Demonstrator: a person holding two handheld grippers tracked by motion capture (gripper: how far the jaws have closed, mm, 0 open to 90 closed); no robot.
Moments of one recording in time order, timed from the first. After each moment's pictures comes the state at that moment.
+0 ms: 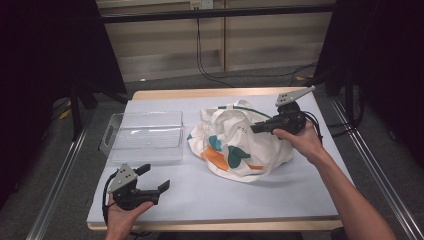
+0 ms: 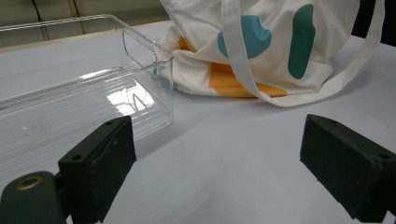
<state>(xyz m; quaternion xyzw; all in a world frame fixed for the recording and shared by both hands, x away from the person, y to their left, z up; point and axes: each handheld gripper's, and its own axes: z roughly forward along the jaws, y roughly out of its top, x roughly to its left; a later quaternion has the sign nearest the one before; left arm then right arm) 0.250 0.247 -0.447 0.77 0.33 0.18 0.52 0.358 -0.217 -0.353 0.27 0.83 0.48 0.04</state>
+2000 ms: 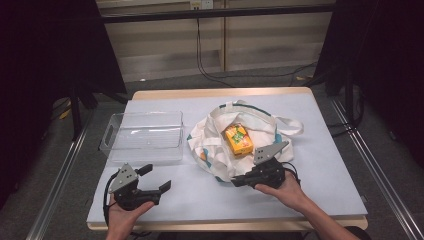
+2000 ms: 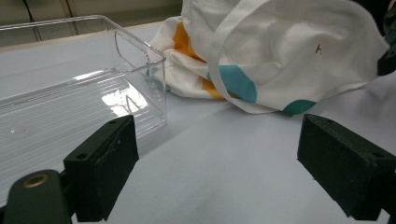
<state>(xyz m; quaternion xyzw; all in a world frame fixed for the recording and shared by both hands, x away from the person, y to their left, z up) 0.250 0.244 -0.447 0.77 0.33 0.18 0.52 0.270 -0.155 -0.433 0.20 0.85 0.48 -0.03</state>
